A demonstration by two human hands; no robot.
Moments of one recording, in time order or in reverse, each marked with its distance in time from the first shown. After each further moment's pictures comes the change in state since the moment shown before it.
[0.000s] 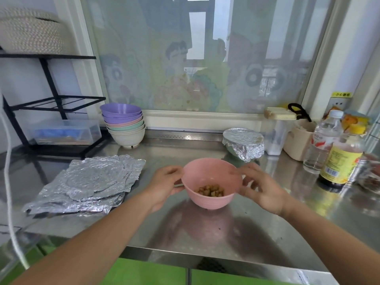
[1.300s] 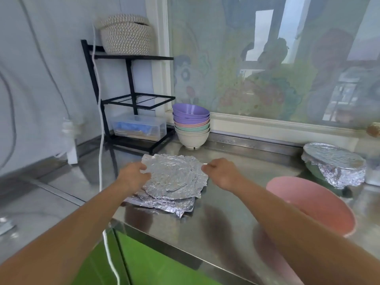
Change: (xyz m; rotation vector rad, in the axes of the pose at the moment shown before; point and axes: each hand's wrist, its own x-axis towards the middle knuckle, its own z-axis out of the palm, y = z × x) left_hand -0.010 0.037 -0.277 1.003 0.561 -0.072; right_hand 0.172 -0.146 0.212 -0.098 -0.272 0.255
